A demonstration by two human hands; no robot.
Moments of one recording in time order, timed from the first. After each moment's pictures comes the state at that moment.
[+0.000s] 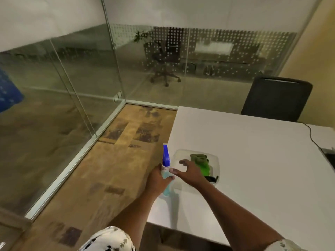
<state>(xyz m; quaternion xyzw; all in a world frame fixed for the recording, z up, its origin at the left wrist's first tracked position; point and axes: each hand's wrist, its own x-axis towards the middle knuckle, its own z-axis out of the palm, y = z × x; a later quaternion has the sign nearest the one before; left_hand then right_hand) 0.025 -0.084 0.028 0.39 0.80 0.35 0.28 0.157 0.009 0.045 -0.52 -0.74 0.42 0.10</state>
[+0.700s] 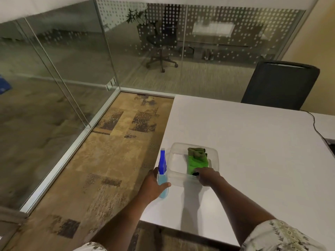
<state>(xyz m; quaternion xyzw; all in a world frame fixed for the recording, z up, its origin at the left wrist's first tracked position) 0.009 -0.075 -0.043 0.40 0.77 0.33 0.36 0.214 0.079 -0.024 -0.51 -0.80 0.21 -0.22</state>
